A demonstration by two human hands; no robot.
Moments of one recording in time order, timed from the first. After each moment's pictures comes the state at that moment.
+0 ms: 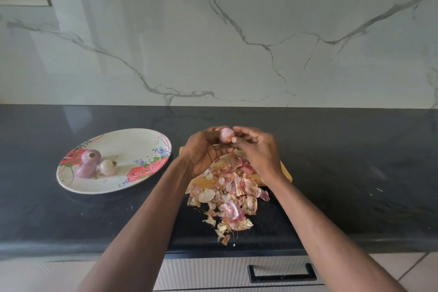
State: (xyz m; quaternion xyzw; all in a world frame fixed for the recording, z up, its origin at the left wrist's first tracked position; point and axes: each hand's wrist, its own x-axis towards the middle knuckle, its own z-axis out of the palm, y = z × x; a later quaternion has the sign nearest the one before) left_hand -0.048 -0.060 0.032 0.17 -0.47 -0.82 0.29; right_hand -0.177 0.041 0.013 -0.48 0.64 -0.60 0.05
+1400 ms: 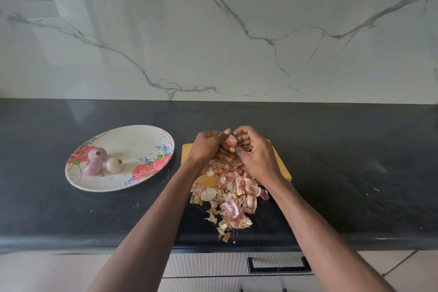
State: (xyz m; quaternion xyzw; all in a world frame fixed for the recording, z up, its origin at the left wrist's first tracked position) left_hand -0.053 -0.056 0.029 0.27 -0.62 -0.68 0.29; right_hand -0.172 0.047 0.012 -0.55 0.65 -0.52 0.01
